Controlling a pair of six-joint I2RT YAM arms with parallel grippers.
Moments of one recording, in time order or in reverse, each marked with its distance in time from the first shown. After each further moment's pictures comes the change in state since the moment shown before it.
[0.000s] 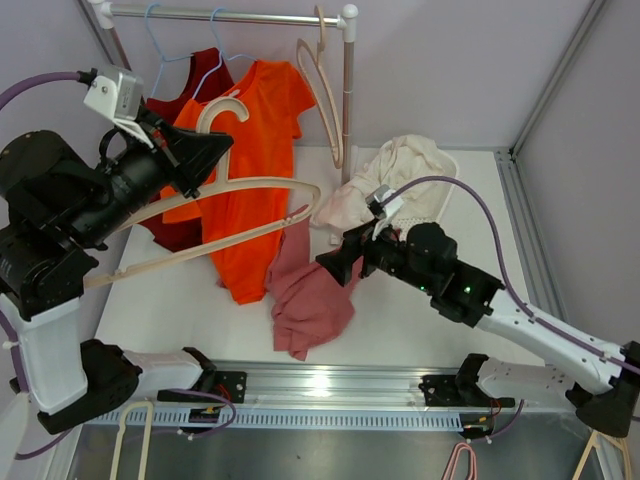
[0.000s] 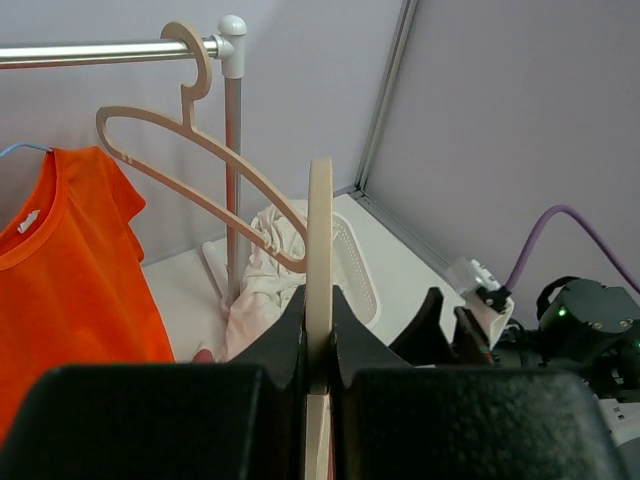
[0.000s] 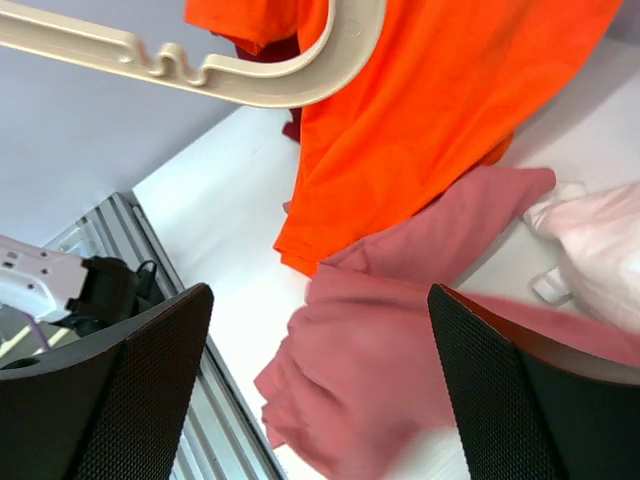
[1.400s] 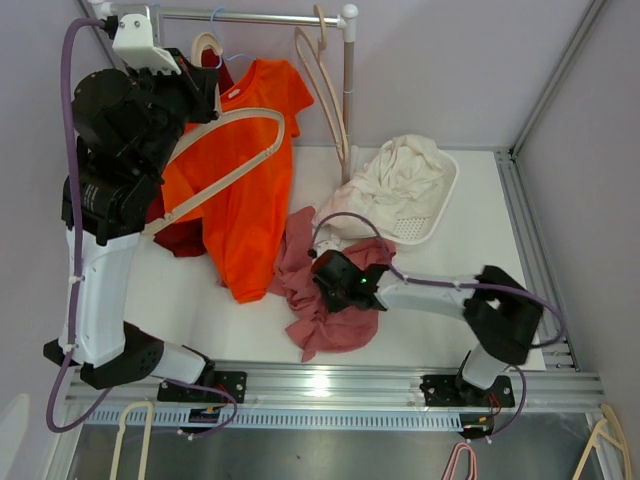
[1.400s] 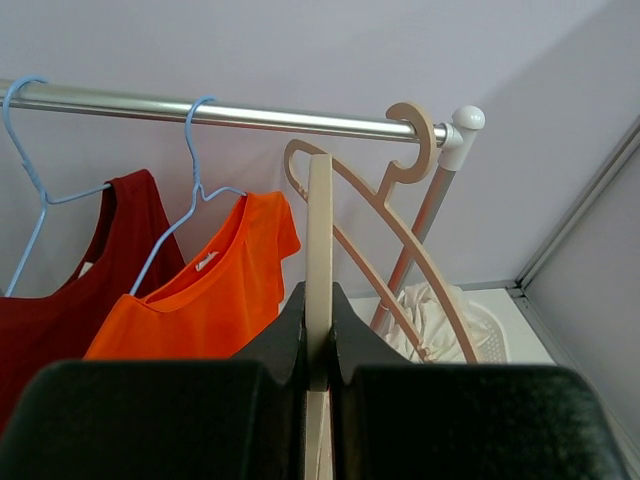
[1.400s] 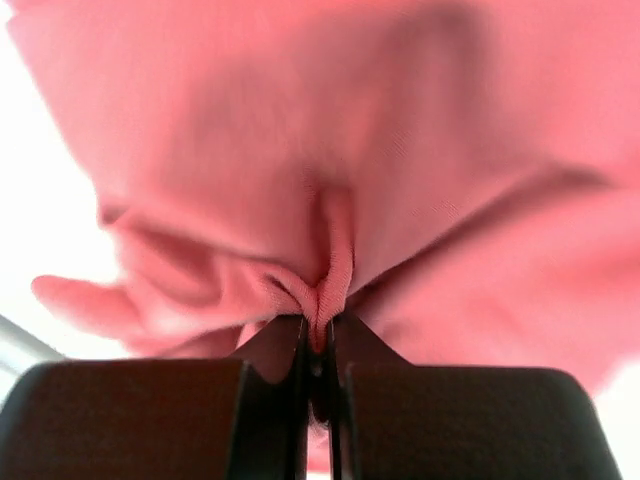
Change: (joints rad) left arm 0.187 0.179 -0.022 0.251 -0.260 0.024; right arm 0.066 0.653 0.023 -0.203 0.142 0.154
